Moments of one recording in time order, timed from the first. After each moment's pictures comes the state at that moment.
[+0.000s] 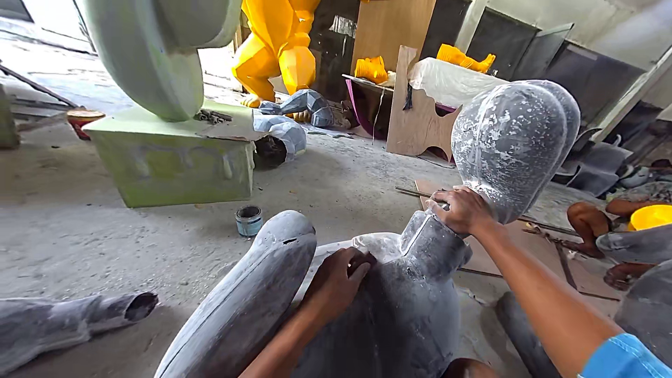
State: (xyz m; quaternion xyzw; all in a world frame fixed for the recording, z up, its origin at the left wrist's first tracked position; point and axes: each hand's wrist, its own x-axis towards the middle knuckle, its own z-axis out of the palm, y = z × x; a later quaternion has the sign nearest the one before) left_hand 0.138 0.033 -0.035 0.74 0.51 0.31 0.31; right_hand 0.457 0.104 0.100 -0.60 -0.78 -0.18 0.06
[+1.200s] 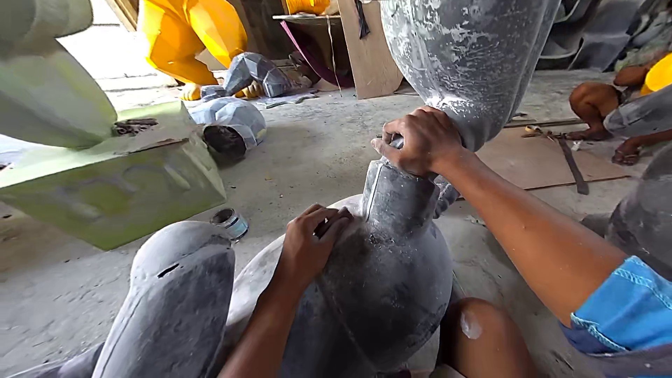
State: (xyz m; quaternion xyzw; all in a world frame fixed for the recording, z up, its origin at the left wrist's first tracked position) left_hand 0.183 0.060 -0.036 0.81 0.44 0.38 0.13; right_hand 0.462 0.095 0.093 -0.60 -0.76 -0.21 0.13
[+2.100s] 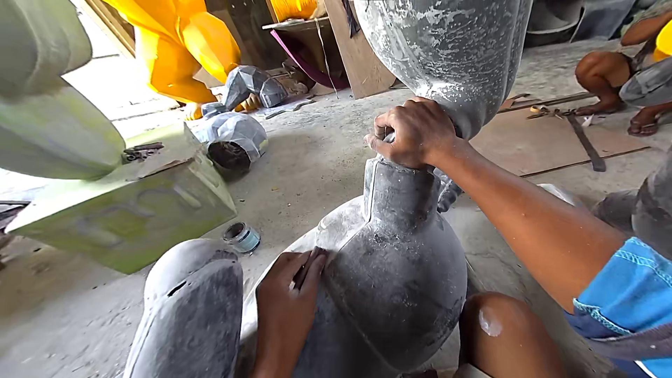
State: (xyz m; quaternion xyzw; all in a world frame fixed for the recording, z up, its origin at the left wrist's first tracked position) left_hand 0.140 0.029 -0.057 0.75 0.52 0.41 0.06; right_hand 0.449 0.113 0.098 -0.61 -0.76 -0.20 0.15
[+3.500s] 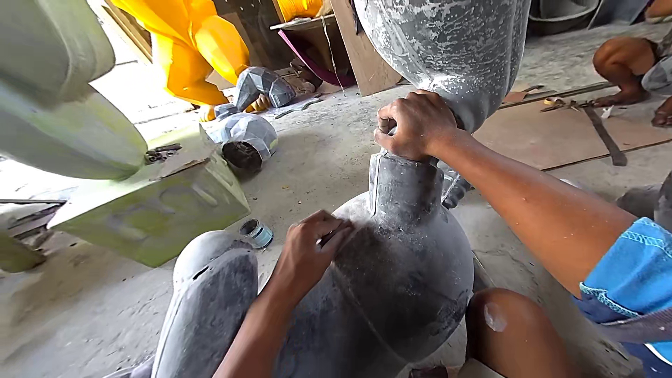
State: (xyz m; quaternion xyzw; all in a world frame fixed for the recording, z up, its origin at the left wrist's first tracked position) left_hand 0.144 0.076 -0.017 0.87 0.37 0.31 0.10; right_hand 0.440 0.121 0.102 -0.61 -0.75 -0.19 0.16
